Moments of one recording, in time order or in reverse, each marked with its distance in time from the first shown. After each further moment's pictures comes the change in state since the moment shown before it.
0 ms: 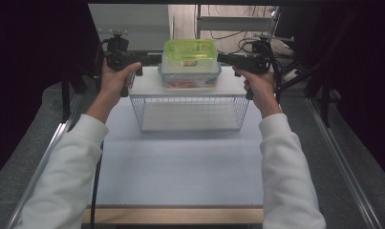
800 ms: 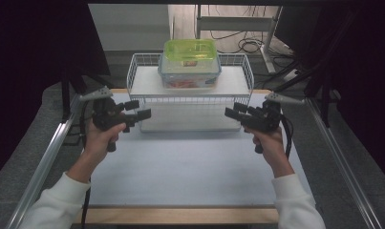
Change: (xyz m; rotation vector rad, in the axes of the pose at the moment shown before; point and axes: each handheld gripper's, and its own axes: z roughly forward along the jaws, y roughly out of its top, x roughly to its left) left arm -0.039 -0.140 -0.060 -0.008 -0.082 0.038; right arm 0.008 -0.140 -0.065 -0.023 0.098 -0.082
